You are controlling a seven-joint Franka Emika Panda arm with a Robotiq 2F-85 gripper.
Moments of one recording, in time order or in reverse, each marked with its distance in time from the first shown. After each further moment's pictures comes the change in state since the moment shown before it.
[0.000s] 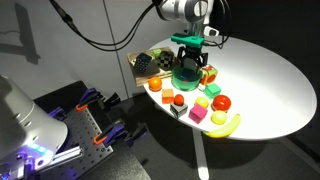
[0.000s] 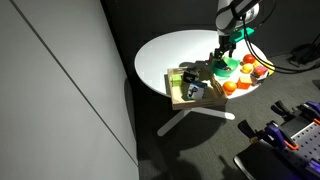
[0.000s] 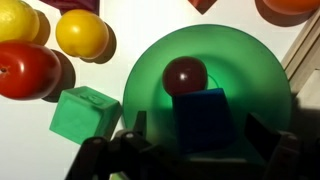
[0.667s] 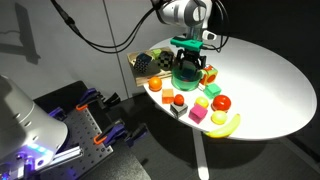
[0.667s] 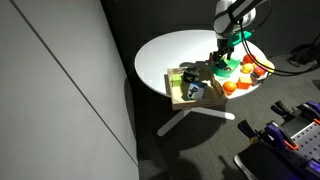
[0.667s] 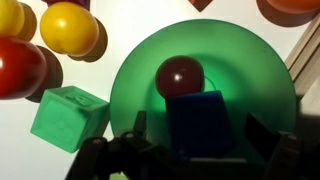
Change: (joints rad) arm 0.000 0.042 0.010 0.026 0.000 0.000 -0.012
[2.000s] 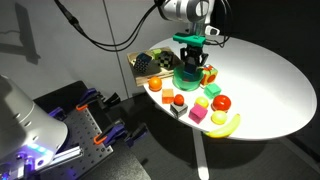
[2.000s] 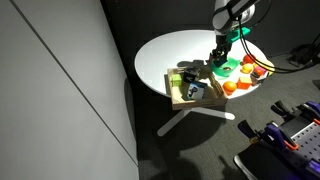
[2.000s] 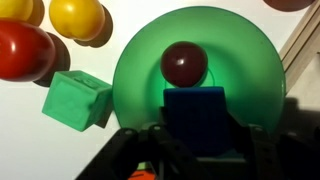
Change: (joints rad) arm 0.000 0.000 0.001 0.046 0.000 -0.018 0.000
